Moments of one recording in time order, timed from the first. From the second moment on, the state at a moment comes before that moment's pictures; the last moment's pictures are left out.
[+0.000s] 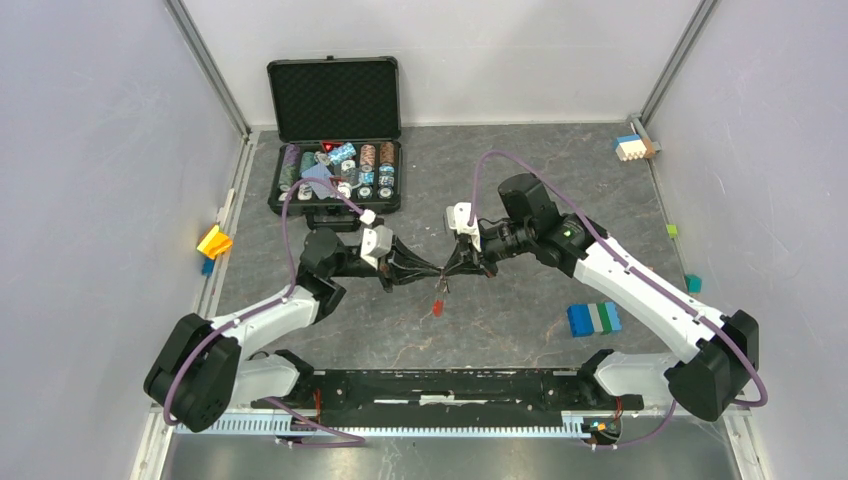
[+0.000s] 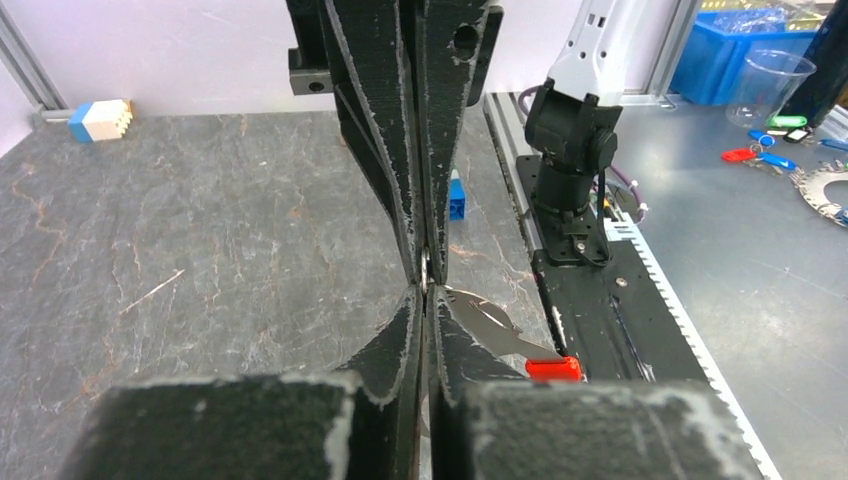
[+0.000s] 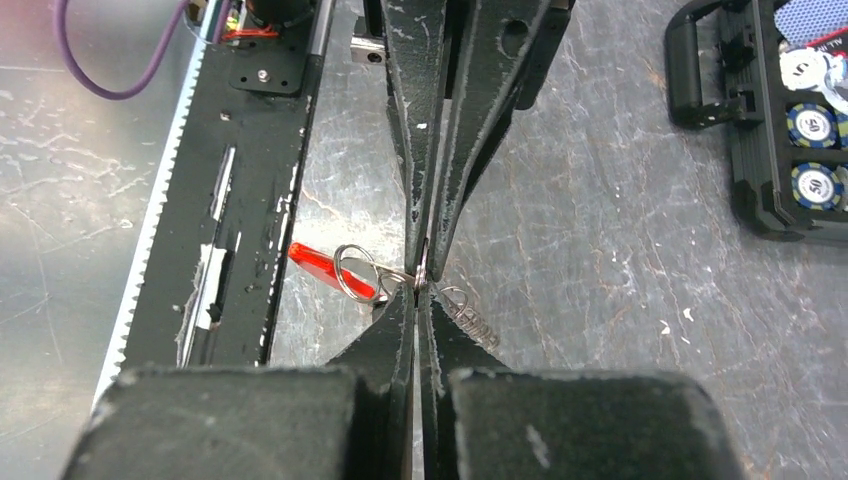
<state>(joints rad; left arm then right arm) -0.55 1.19 0.45 0.98 1.05 -0.17 0.68 1.26 1.12 -0.52 -0.87 -0.56</state>
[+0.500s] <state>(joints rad) -0.55 1.19 0.78 0.22 1.06 0.25 0.74 1.27 1.19 -0.66 -0.69 -0.63</state>
